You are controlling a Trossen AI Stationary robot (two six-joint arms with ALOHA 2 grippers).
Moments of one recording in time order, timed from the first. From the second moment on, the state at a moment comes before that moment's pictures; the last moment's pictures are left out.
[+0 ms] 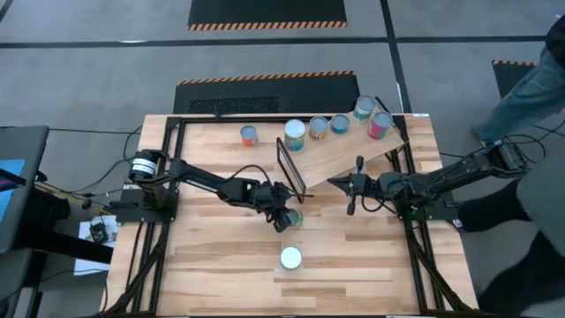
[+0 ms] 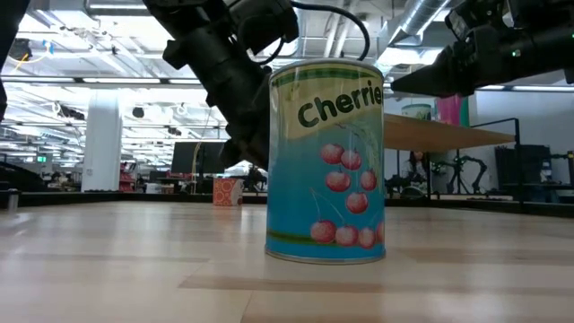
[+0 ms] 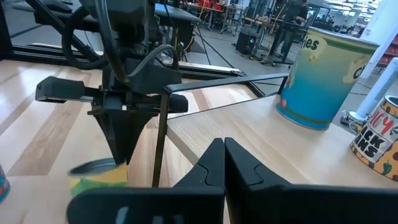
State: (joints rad) left arm -0.09 1.85 1.09 -0.13 -0.07 -0.58; right arm 0.15 0.94 0.23 0.58 0.42 -0.13
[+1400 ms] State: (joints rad) left arm 0.01 1.41 0.28 1.06 0.13 -0.15; right arm 0.30 1.06 0.48 0.35 0.40 -0.03
